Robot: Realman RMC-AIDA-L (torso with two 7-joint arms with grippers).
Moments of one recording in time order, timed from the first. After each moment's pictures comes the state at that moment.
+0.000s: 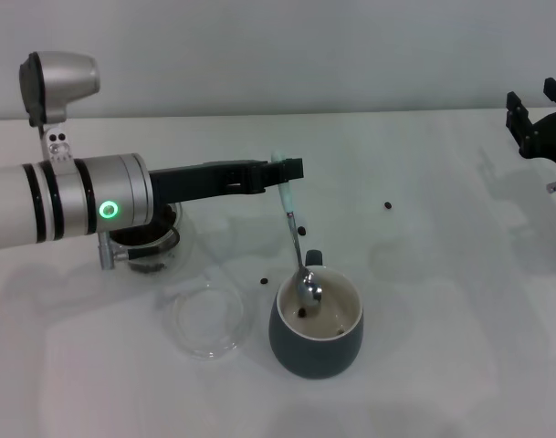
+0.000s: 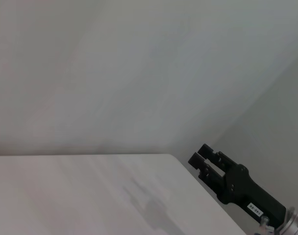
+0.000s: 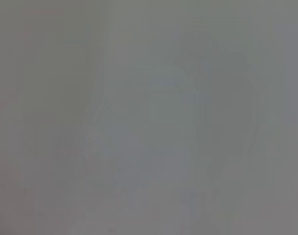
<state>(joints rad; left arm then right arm) -0.73 -2.07 1.28 0.53 1.47 1.13 -1.93 0.49 2.02 -1.42 -0.17 -0.10 -0.93 0.13</state>
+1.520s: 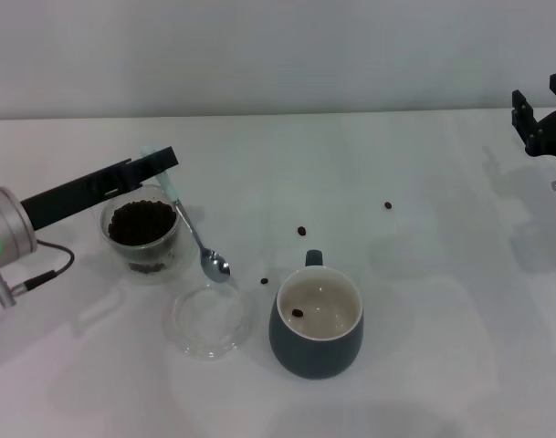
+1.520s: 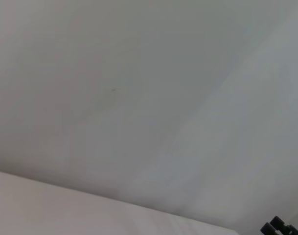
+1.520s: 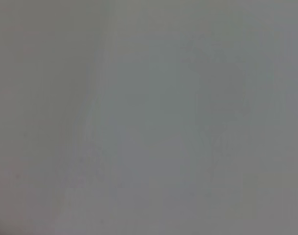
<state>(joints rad) -0.45 -2.07 1.15 0.70 1.43 1.10 -1.94 0.49 2.00 -1.42 -0.18 -0.10 -0.90 0.06</state>
